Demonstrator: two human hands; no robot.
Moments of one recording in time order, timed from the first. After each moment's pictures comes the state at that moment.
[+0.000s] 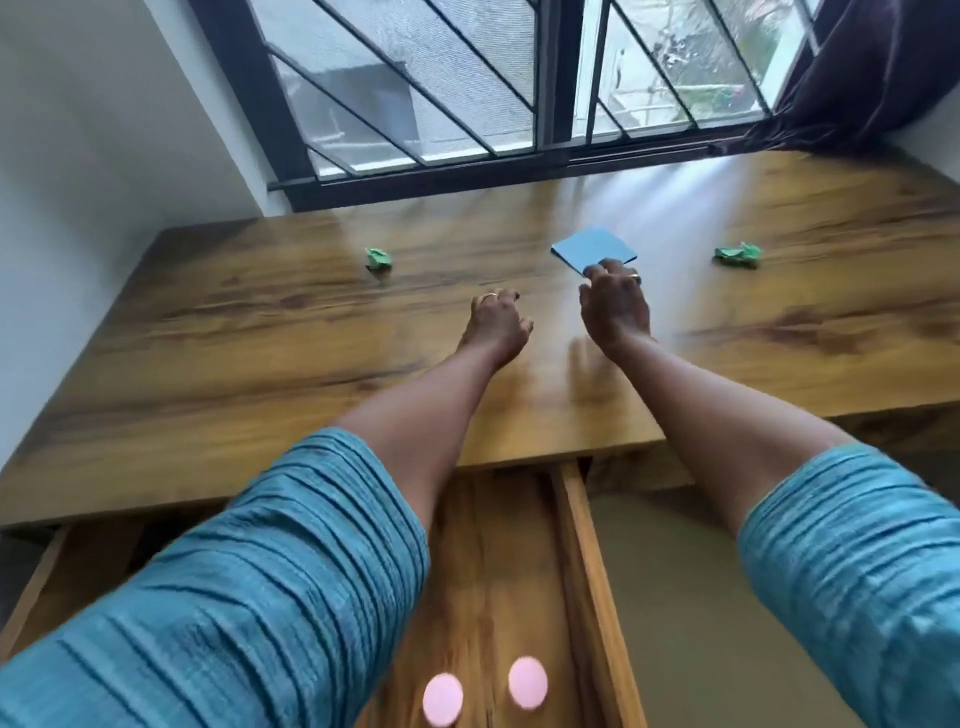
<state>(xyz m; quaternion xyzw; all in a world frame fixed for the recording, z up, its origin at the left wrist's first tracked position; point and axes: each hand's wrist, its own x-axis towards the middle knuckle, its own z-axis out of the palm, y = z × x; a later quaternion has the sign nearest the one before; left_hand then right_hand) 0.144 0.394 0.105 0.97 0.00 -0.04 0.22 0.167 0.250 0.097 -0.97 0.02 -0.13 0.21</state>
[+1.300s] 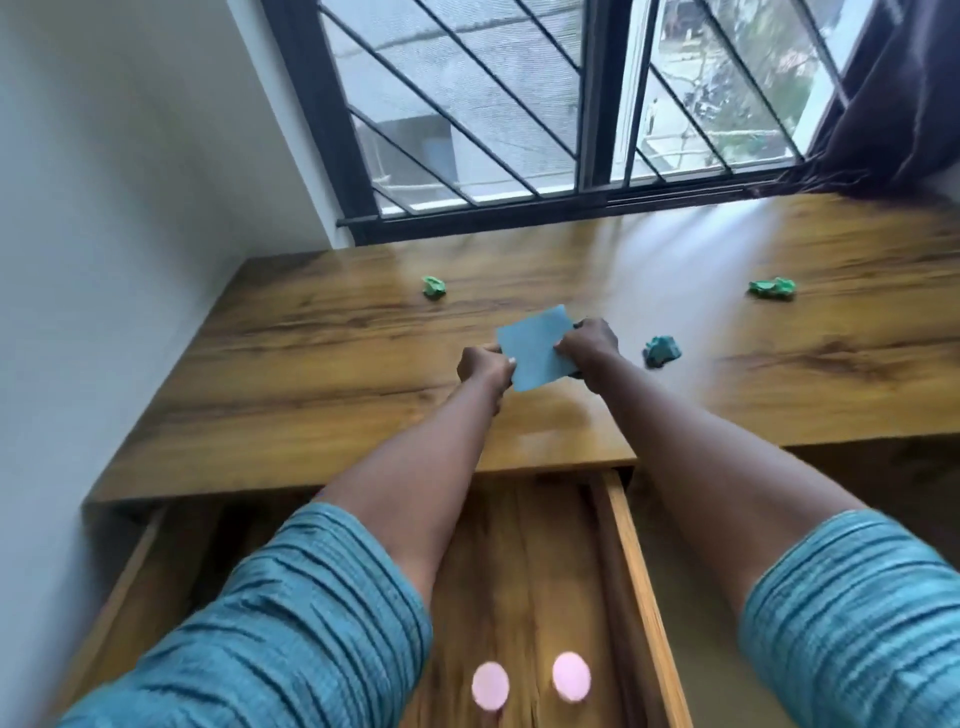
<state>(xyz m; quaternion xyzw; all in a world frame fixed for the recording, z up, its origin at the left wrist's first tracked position) 0.111 0.448 0.095 0.73 0.28 -0.02 0.62 0.129 0.326 0.123 -0.84 0.14 0.10 0.51</state>
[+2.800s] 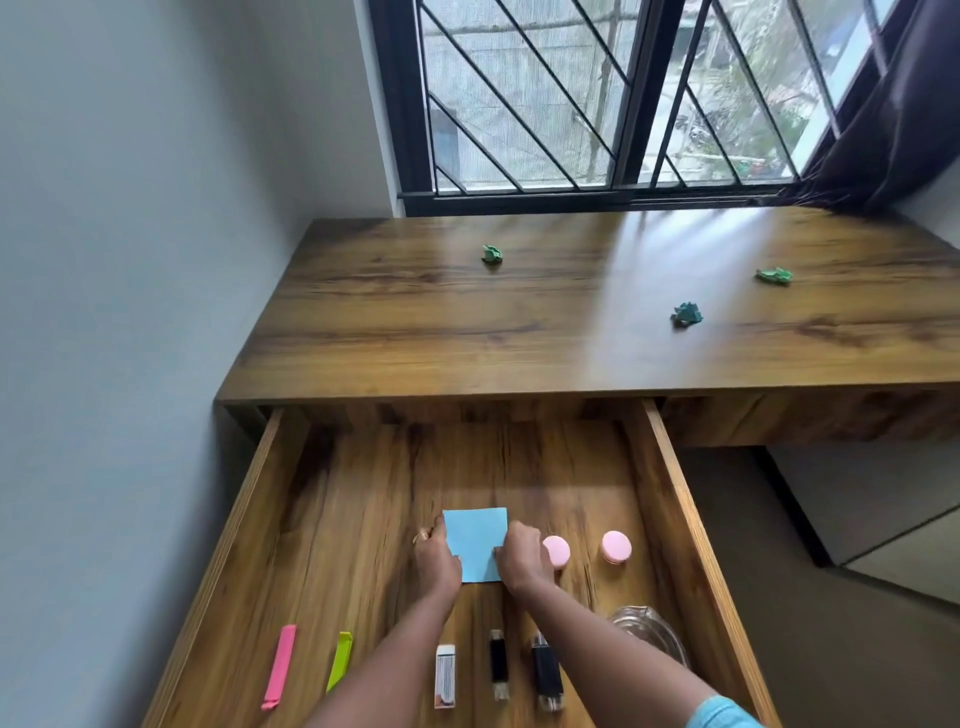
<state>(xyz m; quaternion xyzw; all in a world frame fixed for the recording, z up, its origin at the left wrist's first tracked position) -0.224 0.575 -0.011 0.90 0.25 -0.13 0.34 -0.197 0.469 -0.012 -0.94 0.08 0.23 0.26</state>
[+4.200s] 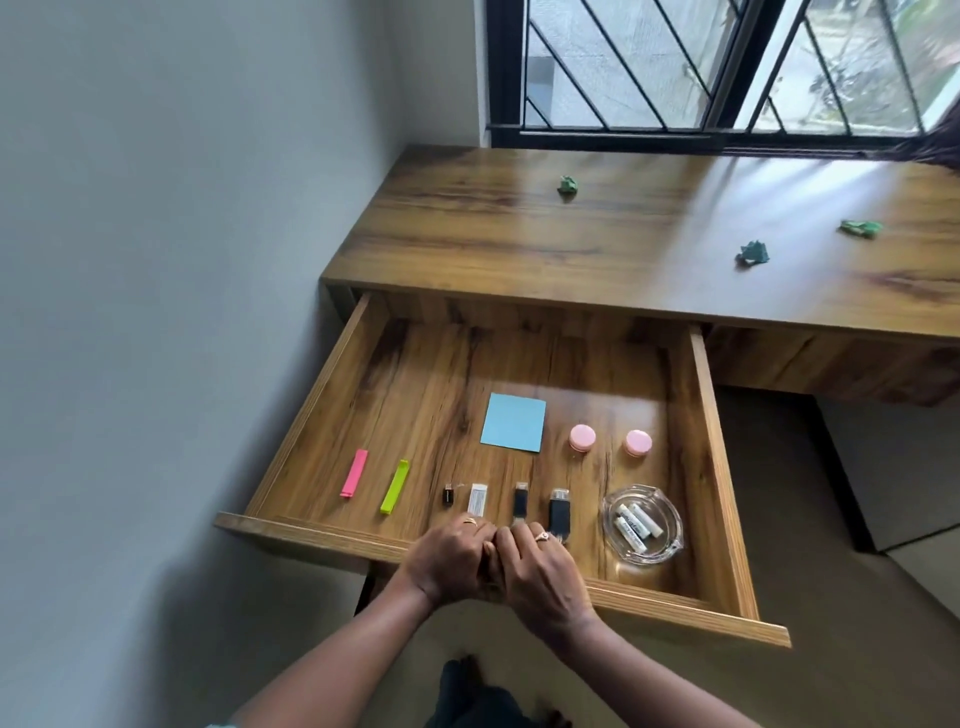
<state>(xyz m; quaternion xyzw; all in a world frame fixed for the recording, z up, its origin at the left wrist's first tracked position) -0.413 0.567 0.019 0.97 -0.20 0.09 0.13 -0.393 0.415 0.012 -0.88 -0.41 -0.20 0.15</state>
